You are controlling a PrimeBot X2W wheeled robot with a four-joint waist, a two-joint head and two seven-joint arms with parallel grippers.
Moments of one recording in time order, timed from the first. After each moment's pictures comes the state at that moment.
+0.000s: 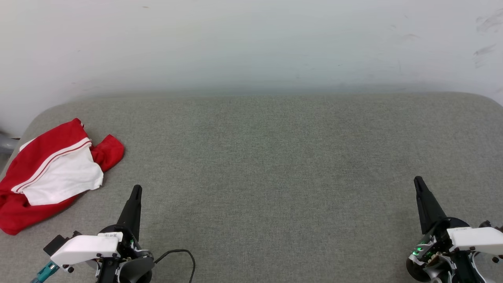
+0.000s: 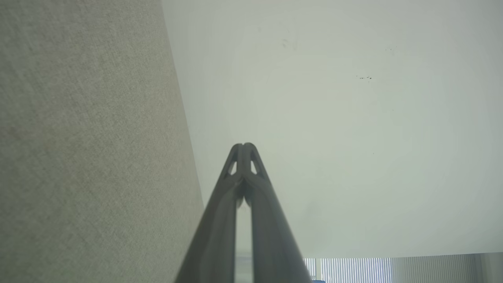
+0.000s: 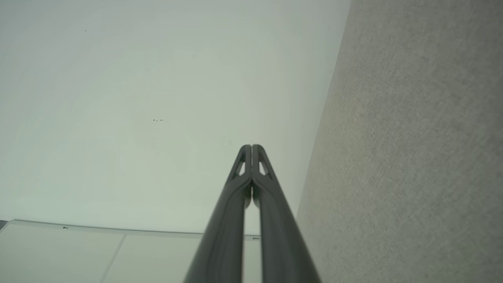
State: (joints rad) left arm -0.11 0.05 0.11 0.25 -1.61 -0.13 0.11; right arm -0.10 -0.05 -0.11 0.25 1.61 0.13 0.11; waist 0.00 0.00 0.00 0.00
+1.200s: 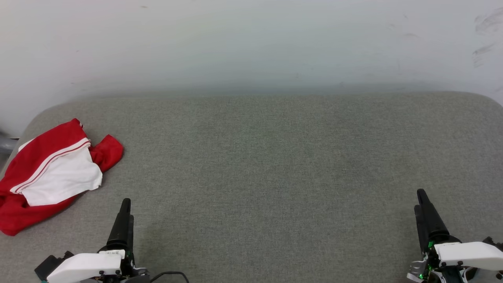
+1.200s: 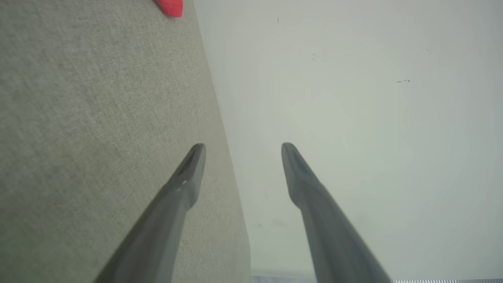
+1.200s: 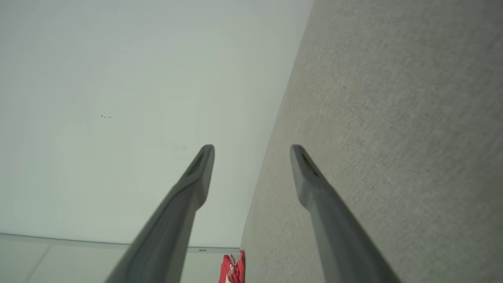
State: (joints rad) left arm -0.04 0.05 0.12 0.26 -1.48 -0.13 0.02; right arm -0.06 -0.05 -0.10 0.30 1.43 0.13 0.02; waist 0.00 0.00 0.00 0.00
